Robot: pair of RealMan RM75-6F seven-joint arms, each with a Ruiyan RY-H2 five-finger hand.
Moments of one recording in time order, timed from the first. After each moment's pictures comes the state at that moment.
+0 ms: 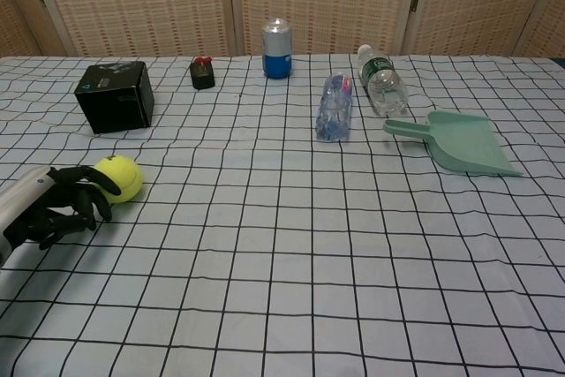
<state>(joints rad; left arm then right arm) -0.27 -1.86 -0.20 -1.29 1.25 1.25 -0.19 0.16 -1.08 -0.01 -1.60 -1.55 1.33 0.25</state>
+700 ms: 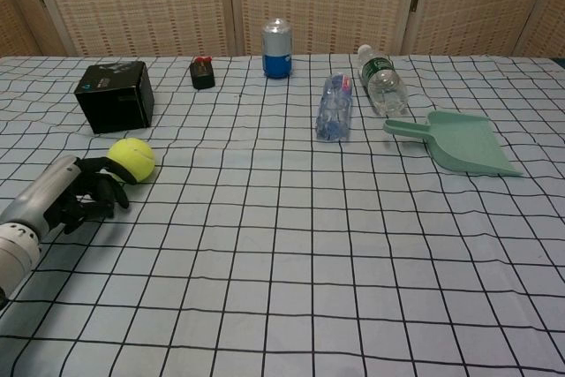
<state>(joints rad) -0.35 -1.96 -0.29 -1.19 1.16 1.22 -0.09 0.16 -1.08 0.00 -1.60 -1.54 1.33 0.26</state>
